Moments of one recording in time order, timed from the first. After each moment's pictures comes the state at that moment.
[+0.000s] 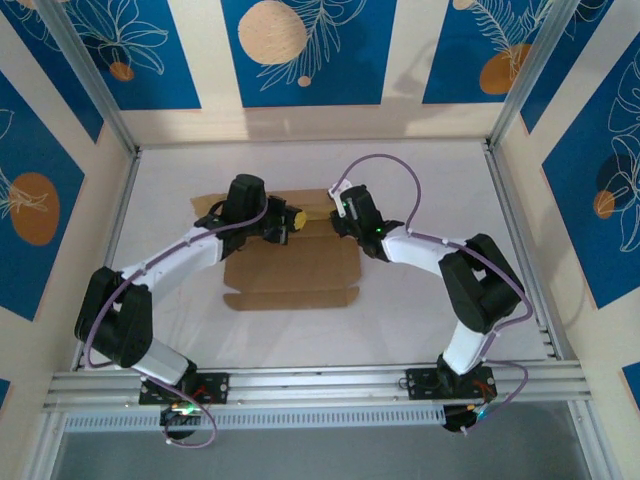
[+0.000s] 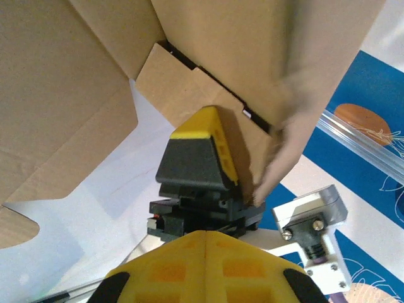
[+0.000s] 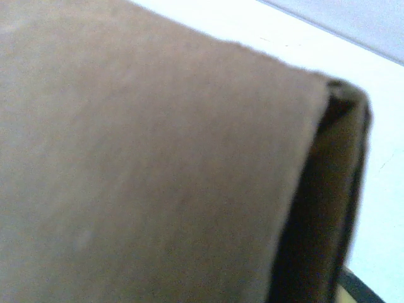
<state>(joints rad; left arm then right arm) -0.51 1.51 1.05 -0.13 0.43 -1.82 0.59 1.73 1.02 0.07 0.23 -0.04</state>
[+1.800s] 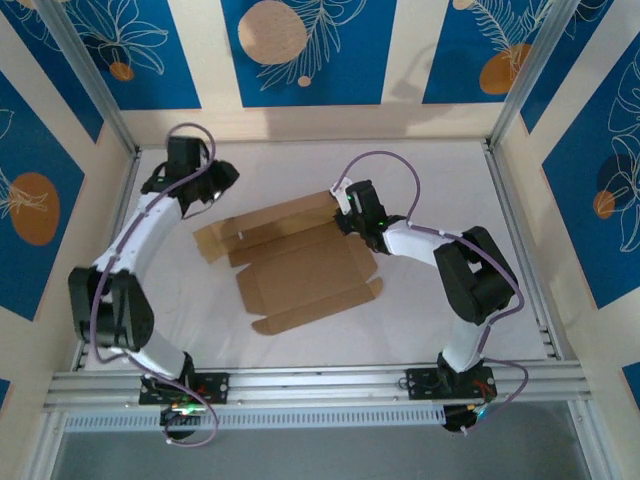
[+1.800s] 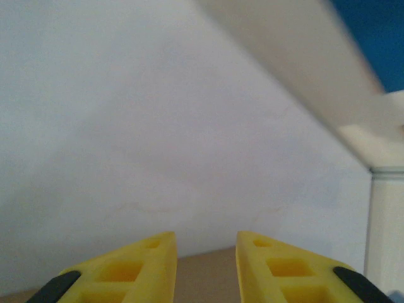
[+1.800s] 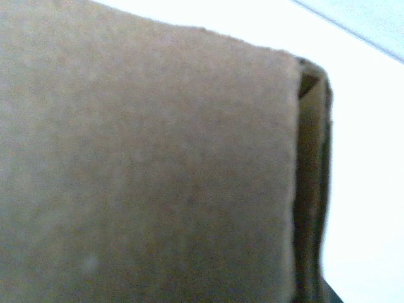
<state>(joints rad) -0.15 1.60 1.30 -0.47 0.28 -0.83 0.52 1.79 1.05 0.08 0.13 -0.16</state>
